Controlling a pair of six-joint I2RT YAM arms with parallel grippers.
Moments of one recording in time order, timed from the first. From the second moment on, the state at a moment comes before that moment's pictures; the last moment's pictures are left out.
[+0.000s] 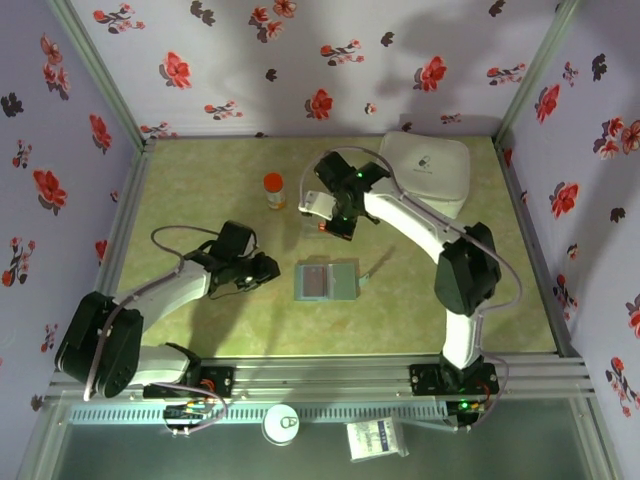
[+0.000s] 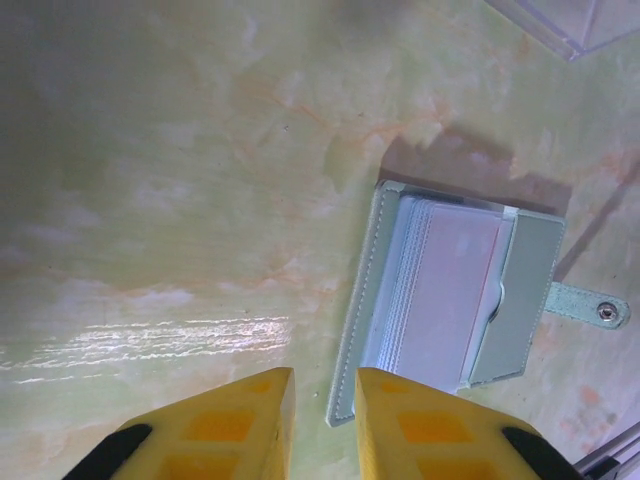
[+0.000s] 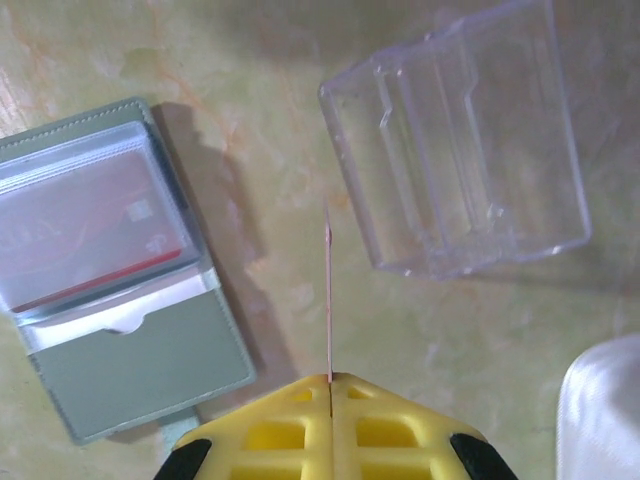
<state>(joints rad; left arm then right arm) -0.51 1.31 0.65 -0.34 0.32 -0.84 0.69 1.93 1.76 -1.09 -0.04 -0.64</state>
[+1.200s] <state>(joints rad) -0.41 1.33 0.60 -0.35 0.33 -0.80 0.60 2.49 2.48 -1.53 -0.26 -0.90</state>
